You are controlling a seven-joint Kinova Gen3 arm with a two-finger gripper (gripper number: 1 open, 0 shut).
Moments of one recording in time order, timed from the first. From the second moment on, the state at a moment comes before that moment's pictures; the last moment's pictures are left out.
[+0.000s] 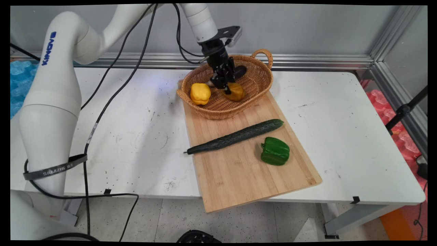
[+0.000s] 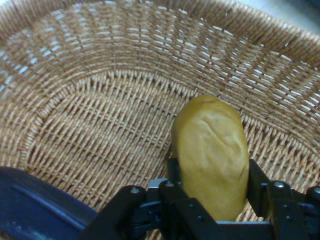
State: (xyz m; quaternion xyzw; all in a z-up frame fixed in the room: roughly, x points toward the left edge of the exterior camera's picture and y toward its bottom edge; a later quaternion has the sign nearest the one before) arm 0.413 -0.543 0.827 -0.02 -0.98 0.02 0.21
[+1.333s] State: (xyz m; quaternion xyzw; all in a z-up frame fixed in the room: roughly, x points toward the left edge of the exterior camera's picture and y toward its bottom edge) arm 0.408 -0.432 0.976 0.15 -0.94 0.06 0.29
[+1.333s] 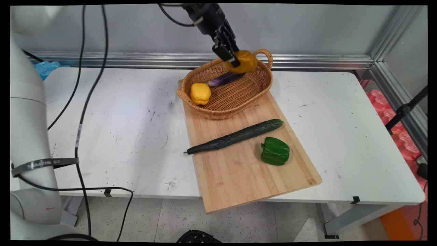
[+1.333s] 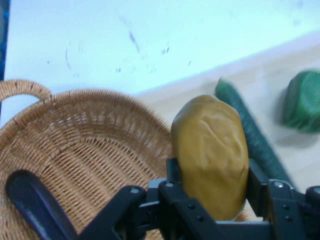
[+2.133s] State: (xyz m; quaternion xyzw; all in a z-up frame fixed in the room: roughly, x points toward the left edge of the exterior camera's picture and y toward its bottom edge) arm 0.366 -0.327 0.998 0.29 -0.92 0.06 0.26
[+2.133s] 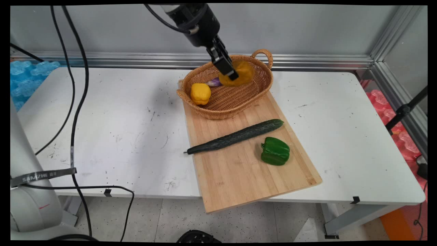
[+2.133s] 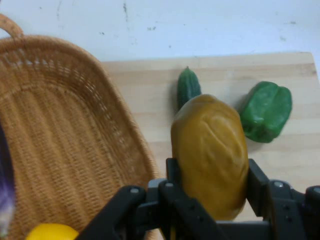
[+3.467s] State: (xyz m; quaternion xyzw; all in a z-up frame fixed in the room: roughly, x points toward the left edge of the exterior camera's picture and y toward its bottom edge) arm 0.251 -0.236 0.888 0.33 -0.92 0.03 0.18
